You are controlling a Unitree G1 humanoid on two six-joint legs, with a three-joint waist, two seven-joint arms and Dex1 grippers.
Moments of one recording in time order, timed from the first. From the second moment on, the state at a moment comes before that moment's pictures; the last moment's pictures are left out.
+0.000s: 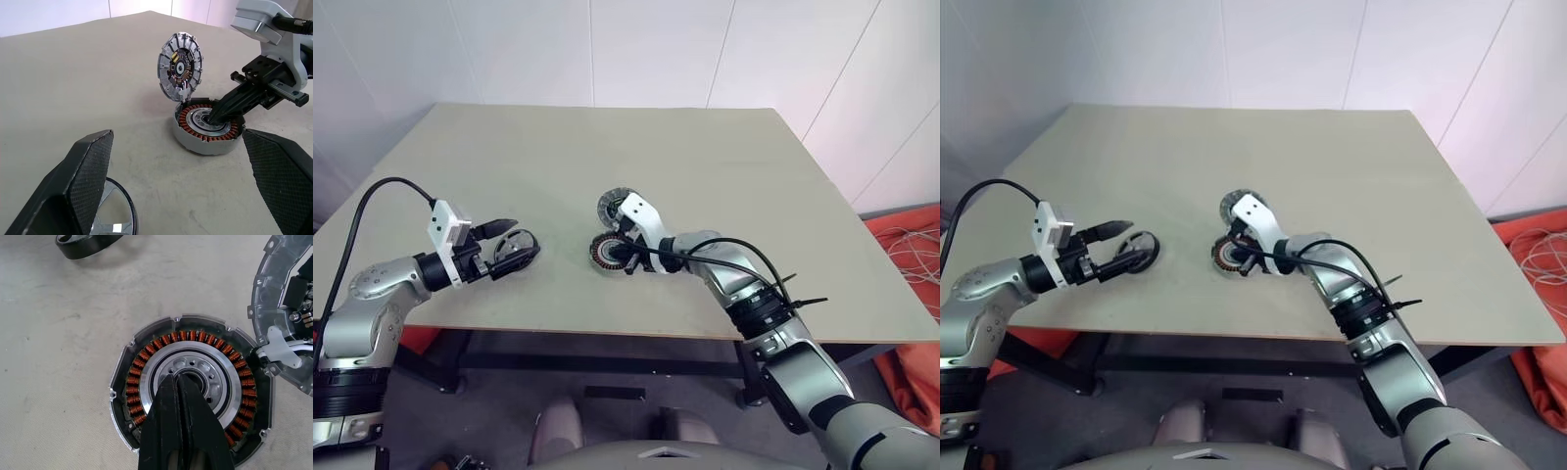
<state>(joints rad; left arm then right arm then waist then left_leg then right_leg) -0.16 0.68 0.23 -0.04 -0.55 0.38 -1.01 -0.66 -0.25 0.37 0.24 0.11 0.67 0.77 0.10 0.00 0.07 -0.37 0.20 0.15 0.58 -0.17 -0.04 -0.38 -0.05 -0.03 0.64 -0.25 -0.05</state>
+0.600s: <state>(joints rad) -0.16 0.69 0.24 -0.04 -0.55 0.38 -0.99 -0.71 -0.24 0.22 0.24 0.19 0.69 0.75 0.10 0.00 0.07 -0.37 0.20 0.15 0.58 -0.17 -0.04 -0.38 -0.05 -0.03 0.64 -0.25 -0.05</state>
